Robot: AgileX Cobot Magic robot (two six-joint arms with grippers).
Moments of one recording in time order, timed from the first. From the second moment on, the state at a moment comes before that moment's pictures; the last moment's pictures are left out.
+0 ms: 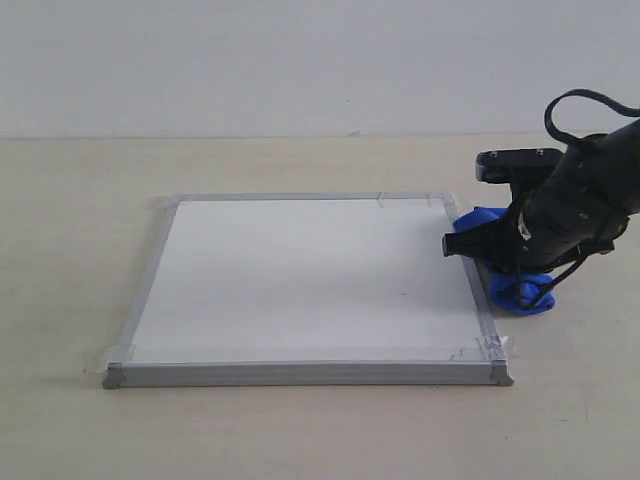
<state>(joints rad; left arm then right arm) 0.05 0.05 0.00 0.06 0.31 -0.12 0.15 1.94 -0.99 -0.74 0.25 0.95</state>
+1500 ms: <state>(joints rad) 0.05 0.05 0.00 0.06 0.31 -0.12 0.15 1.88 -0.96 -0.92 0.21 1.06</state>
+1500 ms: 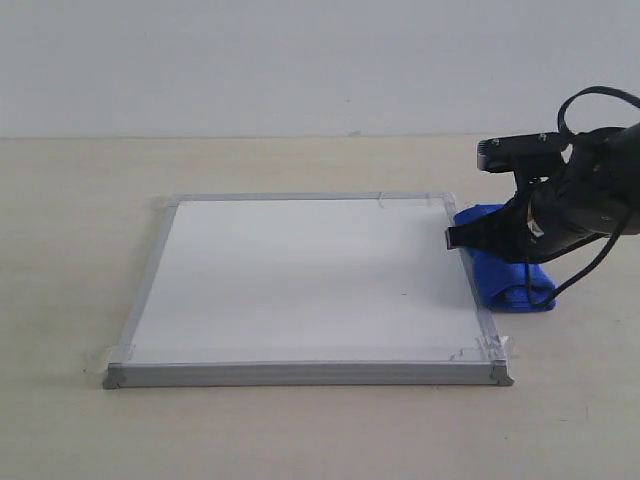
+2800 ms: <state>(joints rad) 0.05 0.05 0.00 0.06 0.31 -0.12 0.15 1.31 -0.41 -0.84 -0.52 1.19</state>
